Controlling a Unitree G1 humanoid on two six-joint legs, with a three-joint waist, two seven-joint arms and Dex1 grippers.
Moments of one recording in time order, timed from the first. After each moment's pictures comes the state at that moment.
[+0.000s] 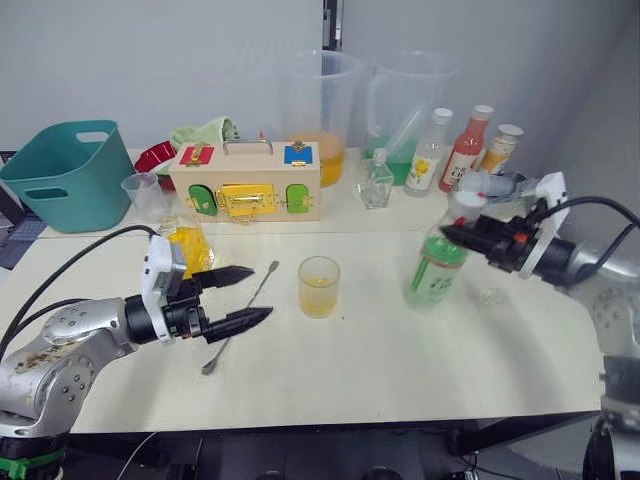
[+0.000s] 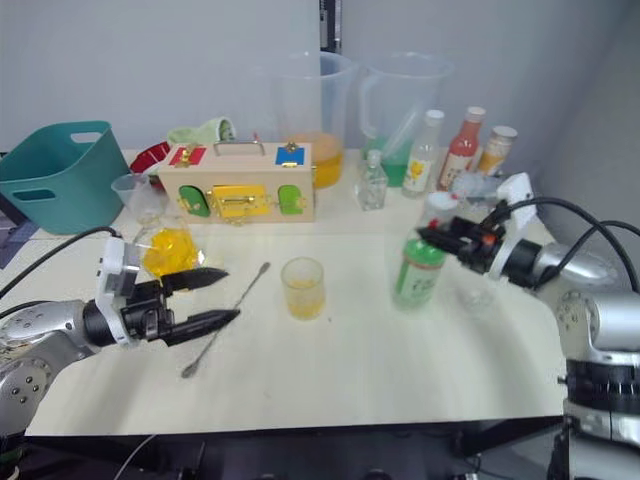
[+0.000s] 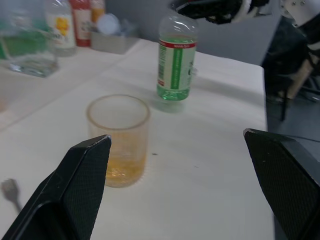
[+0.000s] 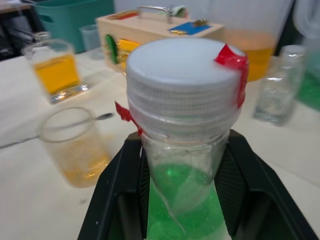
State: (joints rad) left arm -0.21 0.84 0.25 -0.39 -0.85 0.63 -1.03; right arm -0.51 -0.75 -0.27 -0.23 0.69 0.77 0.84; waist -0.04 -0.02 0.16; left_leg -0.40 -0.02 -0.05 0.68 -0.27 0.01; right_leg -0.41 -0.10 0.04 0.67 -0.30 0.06
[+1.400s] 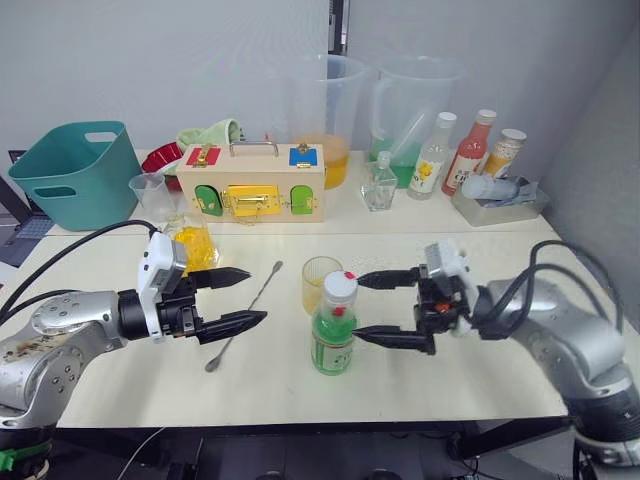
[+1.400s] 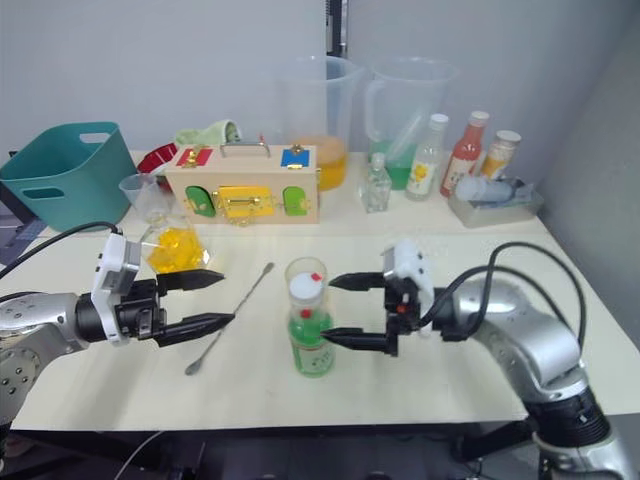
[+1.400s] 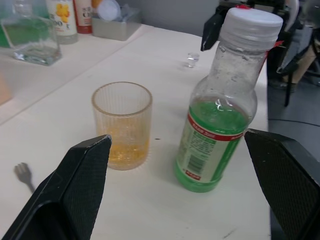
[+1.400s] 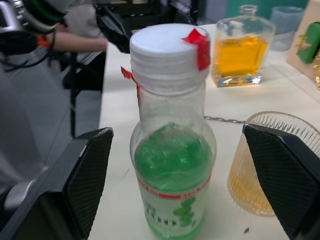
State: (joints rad) left arm -0.23 0.90 0.27 -0.39 -0.86 0.69 -1.02; right arm -0.55 -0.80 0.06 -0.31 0.70 0.59 1.17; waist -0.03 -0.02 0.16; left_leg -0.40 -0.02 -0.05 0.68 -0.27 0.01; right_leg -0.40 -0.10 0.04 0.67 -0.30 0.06
